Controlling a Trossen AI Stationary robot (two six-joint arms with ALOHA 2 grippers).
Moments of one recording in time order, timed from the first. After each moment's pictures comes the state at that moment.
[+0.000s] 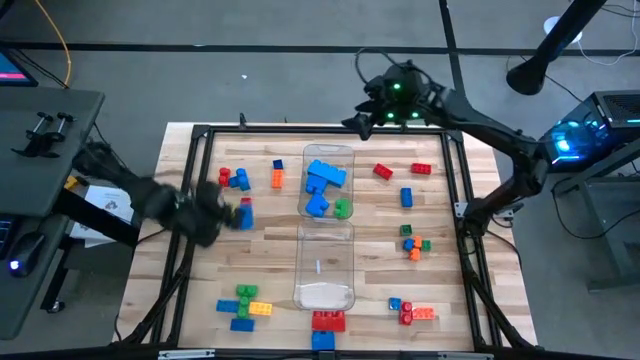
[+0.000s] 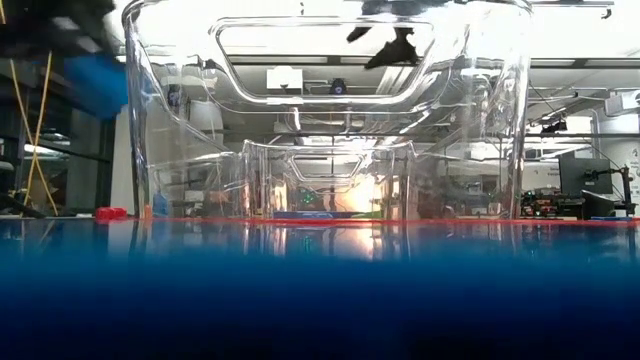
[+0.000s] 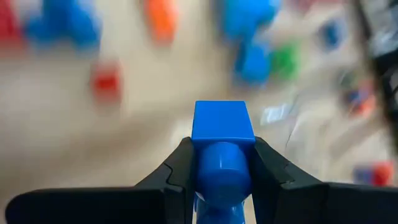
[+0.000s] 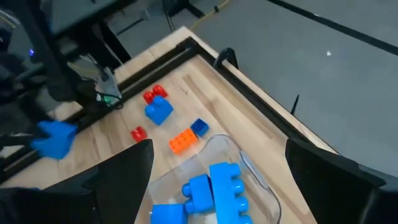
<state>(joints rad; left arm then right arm) -0.50 0.96 0.93 -1.15 -0.64 -1.72 -0.53 1.52 1.64 -0.69 -0.17 0.23</state>
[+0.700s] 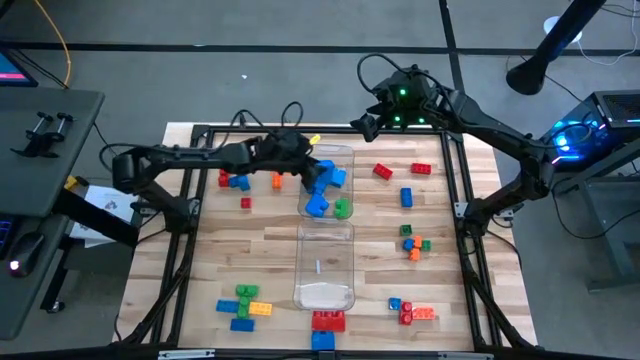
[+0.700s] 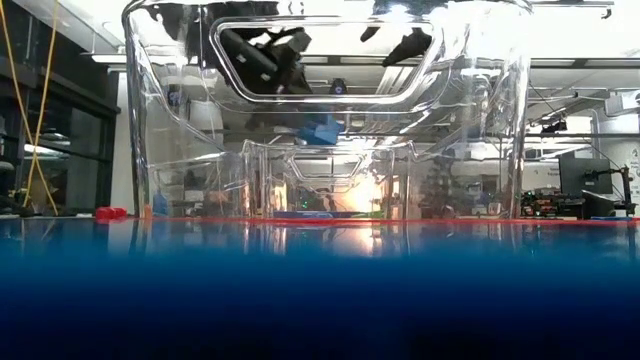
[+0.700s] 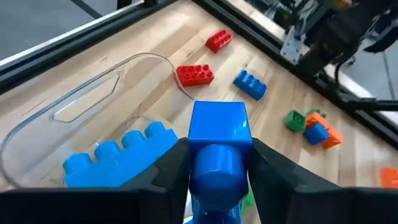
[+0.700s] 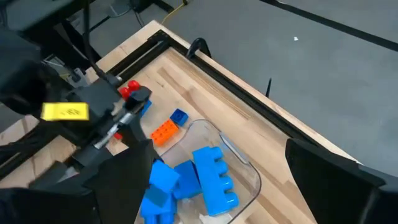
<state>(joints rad) 0.32 1.56 1.05 -0.06 0.04 -0.40 -0.49 1.48 1.64 -0.79 -0.03 0.31</state>
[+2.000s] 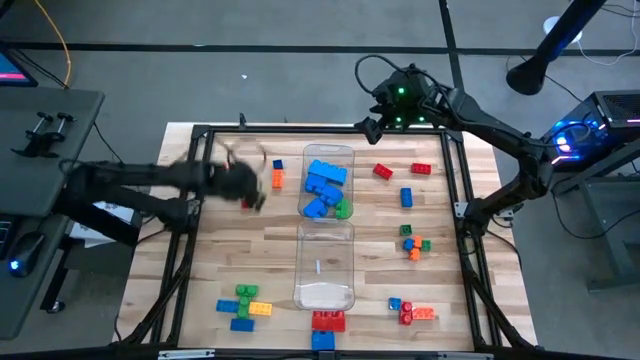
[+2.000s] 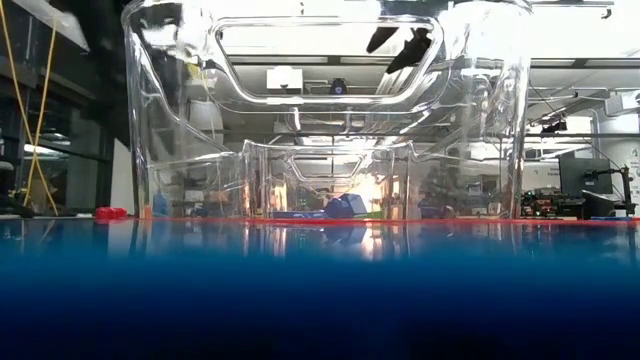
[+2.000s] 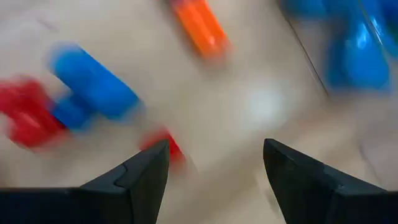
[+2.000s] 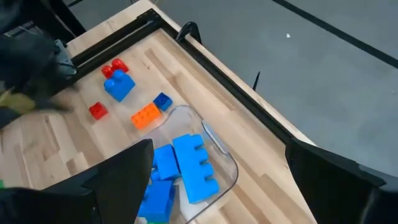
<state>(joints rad) 0.19 1.10 0.79 -0.88 -0.27 -0.84 -0.51 1.49 1.64 -0.84 -0.03 0.19</state>
